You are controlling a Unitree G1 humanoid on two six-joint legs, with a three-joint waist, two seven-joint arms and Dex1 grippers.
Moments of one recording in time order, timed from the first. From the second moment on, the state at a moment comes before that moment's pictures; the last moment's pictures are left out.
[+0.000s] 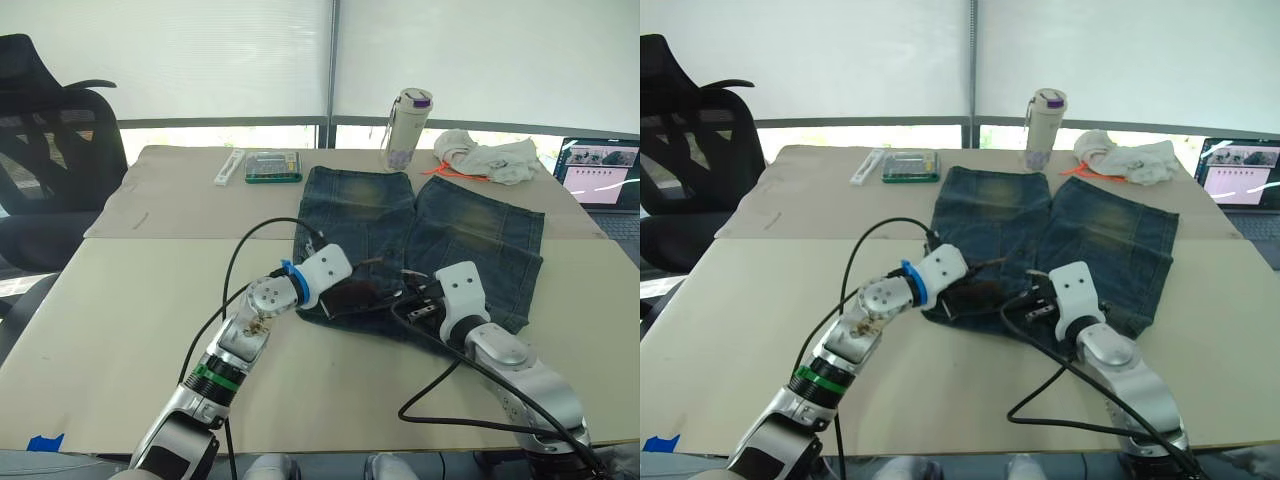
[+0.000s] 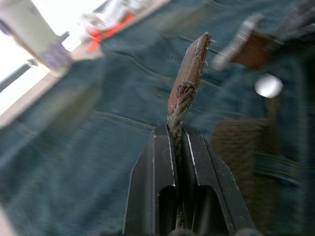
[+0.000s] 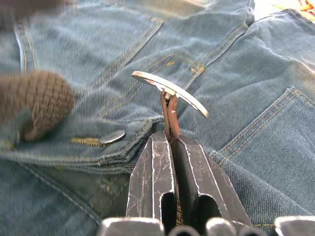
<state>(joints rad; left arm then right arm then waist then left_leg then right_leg) -0.59 0.24 -0.35 0.11 0.12 0.20 -0.63 -0.17 -0.43 0.01 -0.51 0.26 0.81 0.10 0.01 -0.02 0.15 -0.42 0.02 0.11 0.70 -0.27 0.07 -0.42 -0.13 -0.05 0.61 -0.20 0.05</state>
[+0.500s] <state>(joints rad) -0.62 0.05 -0.34 0.23 0.10 0.26 -0.53 -0.19 -0.36 -0.01 -0.52 0.23 0.79 0.13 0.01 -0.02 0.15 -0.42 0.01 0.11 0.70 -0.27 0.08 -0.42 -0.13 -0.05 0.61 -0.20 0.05</state>
